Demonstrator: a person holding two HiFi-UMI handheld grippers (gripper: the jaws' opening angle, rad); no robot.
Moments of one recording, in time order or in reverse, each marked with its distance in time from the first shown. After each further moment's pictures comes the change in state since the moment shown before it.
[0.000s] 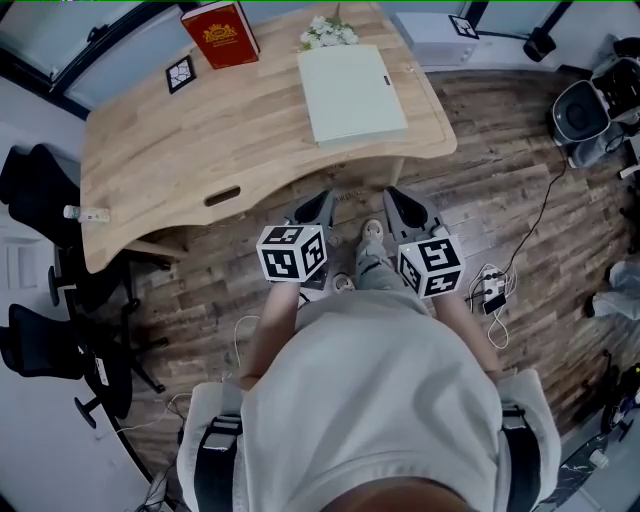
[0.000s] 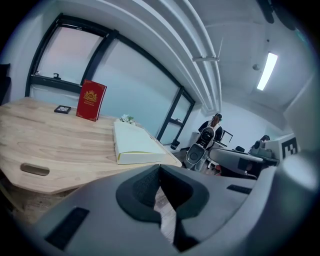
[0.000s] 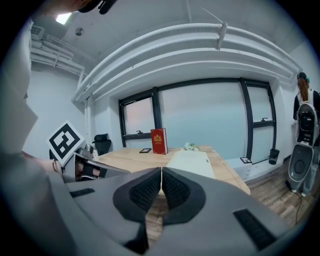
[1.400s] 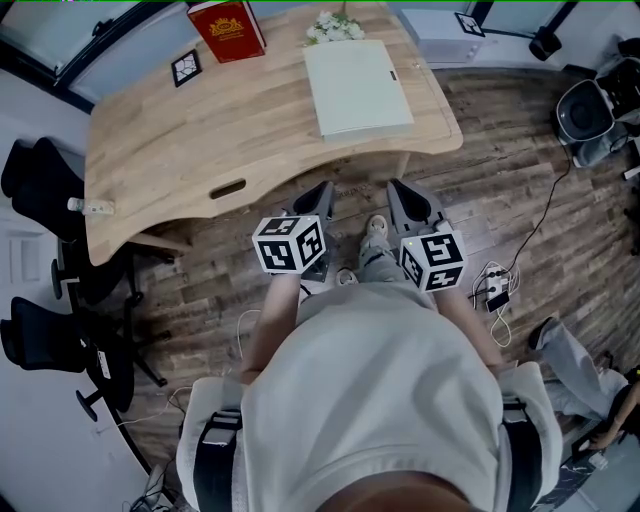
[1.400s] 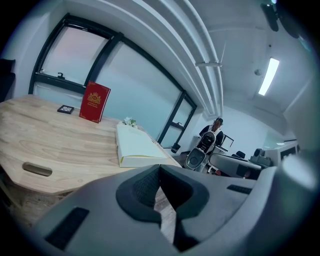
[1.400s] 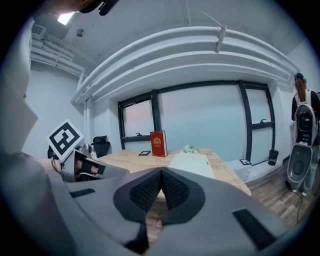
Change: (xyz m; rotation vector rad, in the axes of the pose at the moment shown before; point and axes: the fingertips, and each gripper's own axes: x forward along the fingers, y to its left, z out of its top) left arm -0.009 0.008 0.012 -0.038 -0.037 0.004; right arm 0.002 0.004 0.006 0.003 -0.031 -0.013
